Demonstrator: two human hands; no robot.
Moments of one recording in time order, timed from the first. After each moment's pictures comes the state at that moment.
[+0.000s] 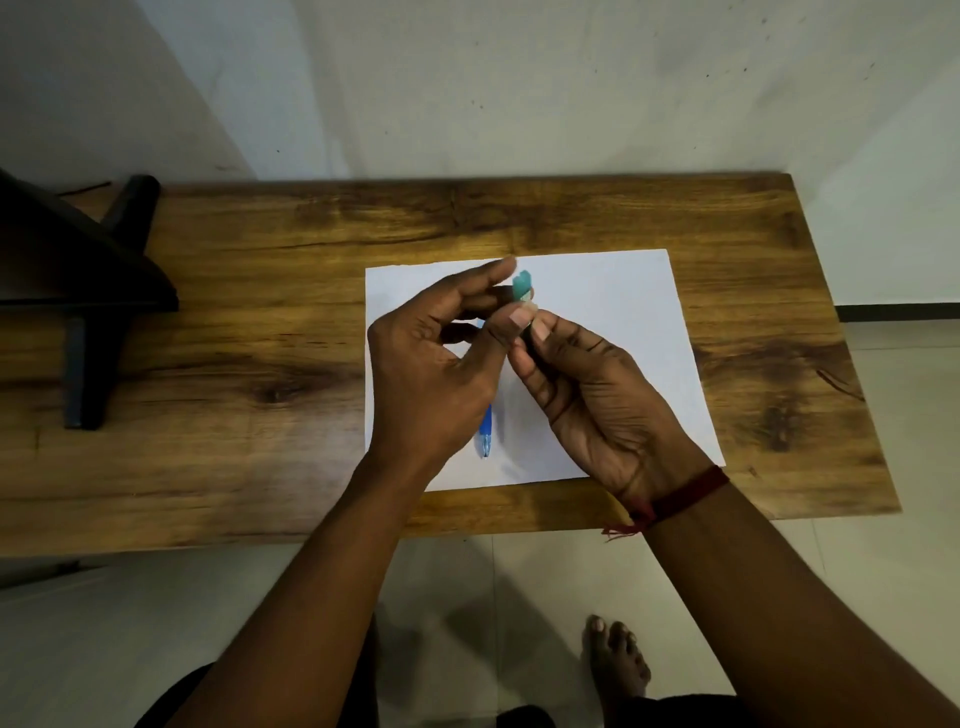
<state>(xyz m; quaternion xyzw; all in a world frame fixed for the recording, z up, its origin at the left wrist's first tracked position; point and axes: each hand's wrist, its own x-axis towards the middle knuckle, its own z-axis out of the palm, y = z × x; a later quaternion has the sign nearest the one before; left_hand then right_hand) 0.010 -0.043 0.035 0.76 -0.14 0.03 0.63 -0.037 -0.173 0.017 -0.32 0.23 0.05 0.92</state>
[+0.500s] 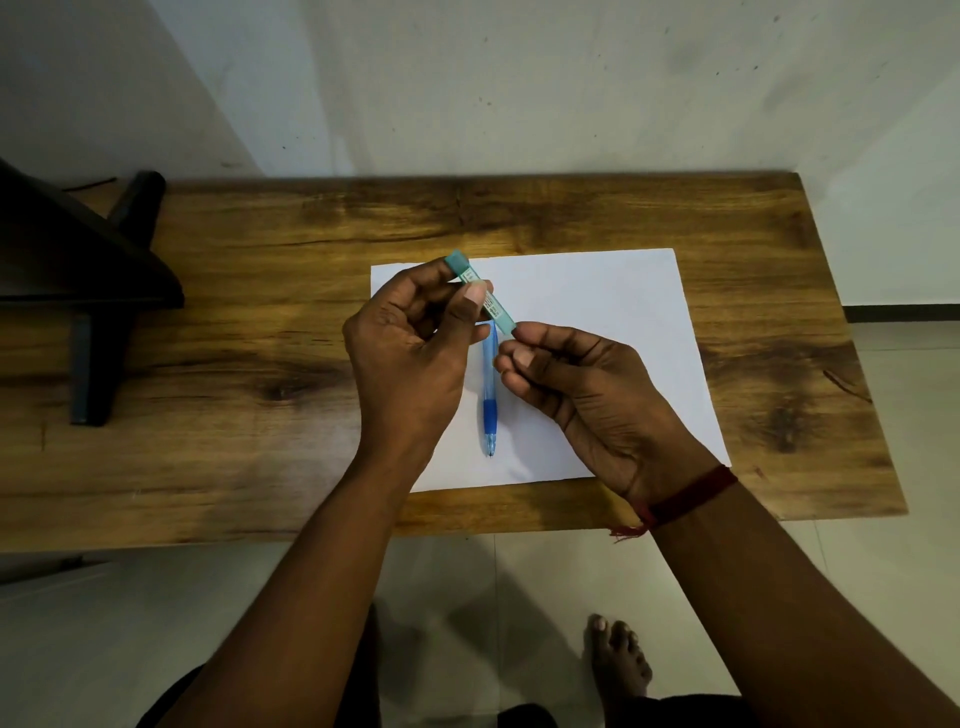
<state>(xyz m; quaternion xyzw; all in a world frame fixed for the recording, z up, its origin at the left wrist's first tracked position) 0.018 -0.037 0.024 0.71 -0.02 0.00 0.71 -0.037 -0.170 0.013 -0.44 0.27 0.06 0.85</state>
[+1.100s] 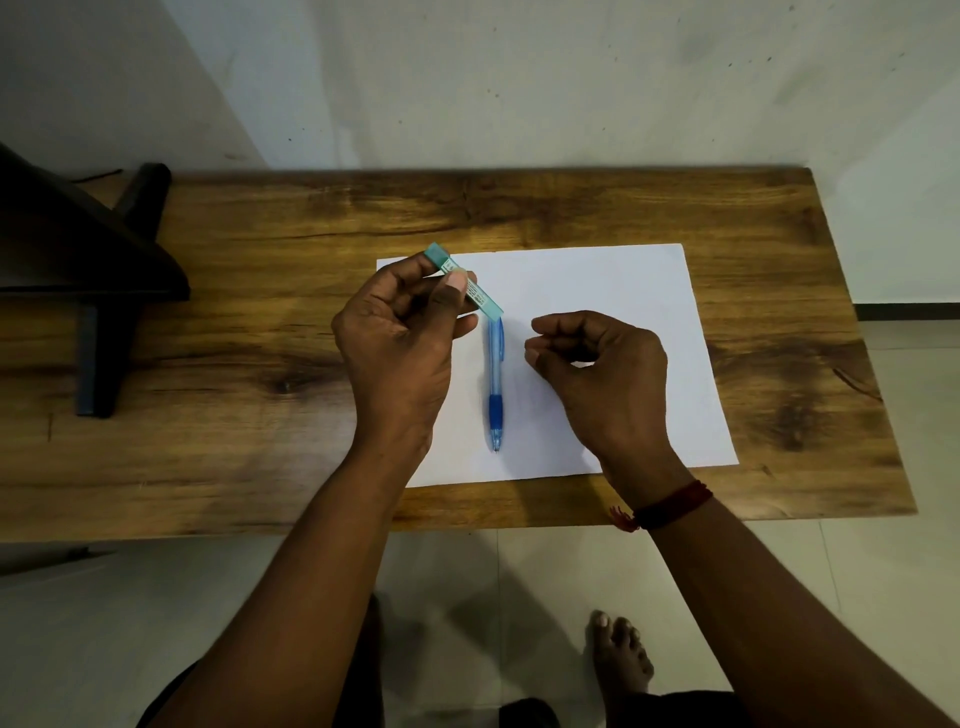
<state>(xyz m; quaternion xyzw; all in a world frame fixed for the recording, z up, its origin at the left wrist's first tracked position) 0.024 -0.034 0.021 0.68 0.07 0.00 0.73 -0.034 -0.164 0.008 -0.83 0.27 -0.07 0.48</state>
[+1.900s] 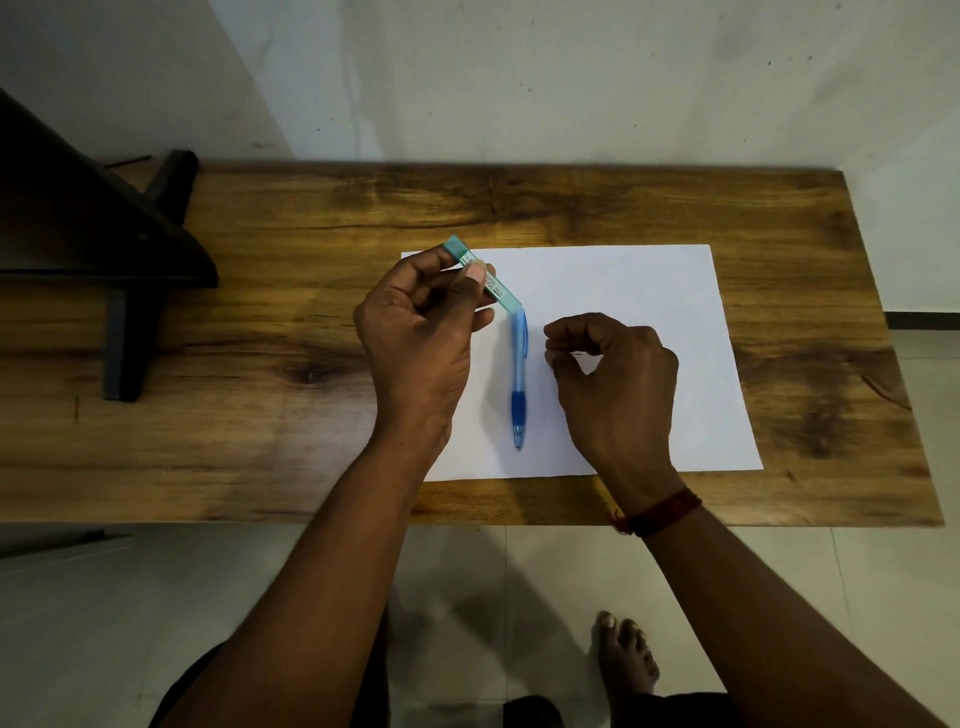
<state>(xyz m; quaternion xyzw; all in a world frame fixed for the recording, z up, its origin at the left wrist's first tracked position) 0.027 -0.033 0.021 0.67 0.08 0.00 0.74 -0.034 -0.149 0.014 -0.89 0.27 -0.09 0.36</state>
